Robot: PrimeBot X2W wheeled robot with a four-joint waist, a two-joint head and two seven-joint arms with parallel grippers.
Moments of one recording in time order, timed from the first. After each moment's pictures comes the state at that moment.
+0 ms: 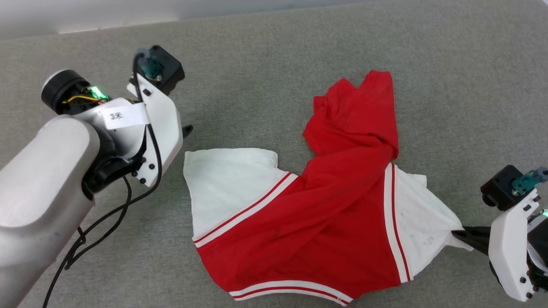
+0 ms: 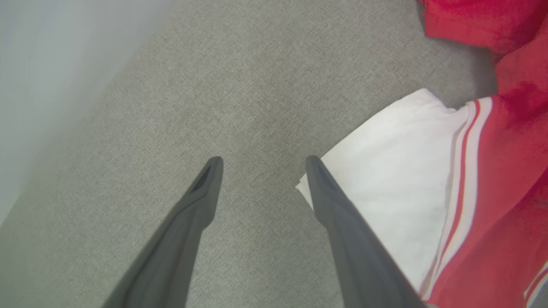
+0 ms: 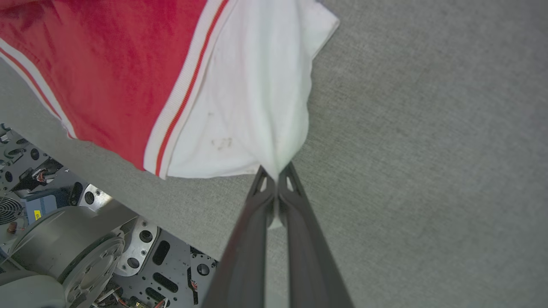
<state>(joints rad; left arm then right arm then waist) -0.90 0.67 -0.75 0.13 -0.69 -0.13 0.79 -0.32 -0.90 0.54 -0.16 0.88 0.13 0.72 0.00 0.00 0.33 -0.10</state>
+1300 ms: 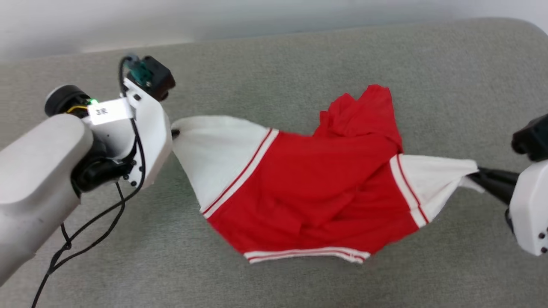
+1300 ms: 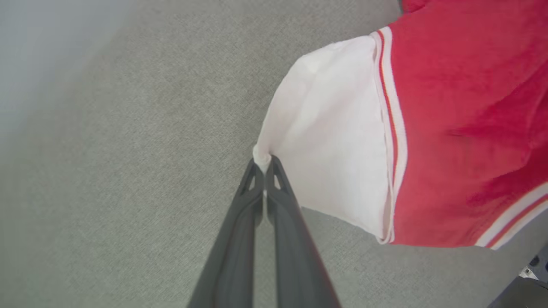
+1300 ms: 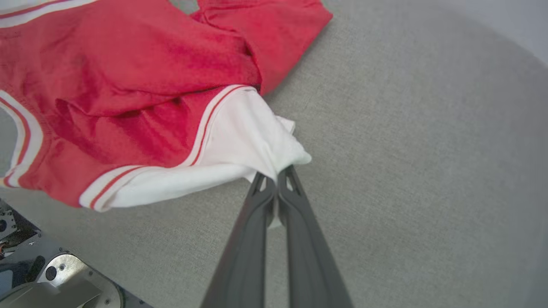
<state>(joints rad) -1.07 0.75 -1.09 0.27 -1.00 -0.13 0.65 -0.41 -0.86 0.44 -0.16 0.83 0.13 0.67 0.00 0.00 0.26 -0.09</state>
